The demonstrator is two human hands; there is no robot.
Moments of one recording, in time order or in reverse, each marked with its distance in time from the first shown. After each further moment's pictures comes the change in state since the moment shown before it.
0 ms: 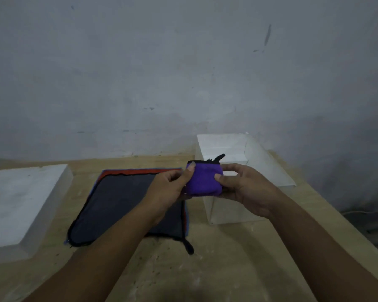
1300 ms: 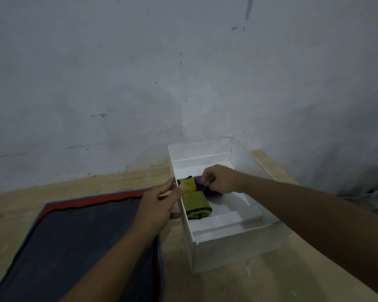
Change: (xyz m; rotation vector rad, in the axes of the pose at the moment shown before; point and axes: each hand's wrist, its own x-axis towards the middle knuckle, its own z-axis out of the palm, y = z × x) left_hand 0.120 -0.034 0.041 0.132 0.021 0.083; right_hand 0.208 0.024 -0.109 -1.111 -0.076 0.016
